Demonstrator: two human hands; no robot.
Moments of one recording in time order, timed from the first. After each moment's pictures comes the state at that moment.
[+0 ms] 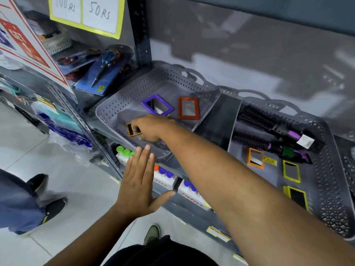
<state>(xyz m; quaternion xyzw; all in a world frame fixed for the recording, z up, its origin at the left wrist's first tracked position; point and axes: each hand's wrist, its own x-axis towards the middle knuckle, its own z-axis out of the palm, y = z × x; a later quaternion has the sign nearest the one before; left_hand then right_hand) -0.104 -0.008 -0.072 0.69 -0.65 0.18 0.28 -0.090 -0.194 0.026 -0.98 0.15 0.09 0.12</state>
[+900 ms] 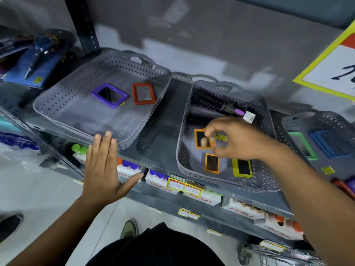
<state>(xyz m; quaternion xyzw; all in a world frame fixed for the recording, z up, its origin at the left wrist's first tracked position) -0.120 -0.030 -0.075 0.69 -0.65 0.19 0.27 -0.411 -0.213 0.081 -0.93 0.31 -0.07 0.18</state>
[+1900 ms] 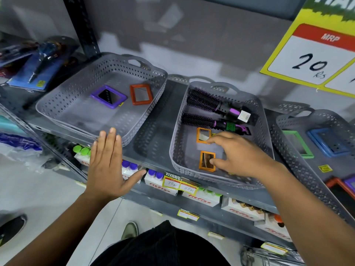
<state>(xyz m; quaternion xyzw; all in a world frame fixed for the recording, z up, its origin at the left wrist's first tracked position) -0.141 -0.036 -0.061 0.71 -0.64 0.17 0.24 -0.446 -0.193 0.050 -0.90 0.41 0.04 0.13</state>
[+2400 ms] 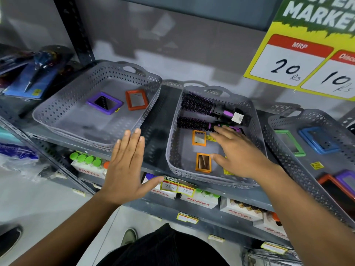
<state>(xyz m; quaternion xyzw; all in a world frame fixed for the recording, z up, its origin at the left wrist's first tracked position) -0.177 -0.055 -0.042 0.65 -0.71 0.15 0.23 -0.455 -0.193 0.047 -0.91 0.42 0.02 0.05</state>
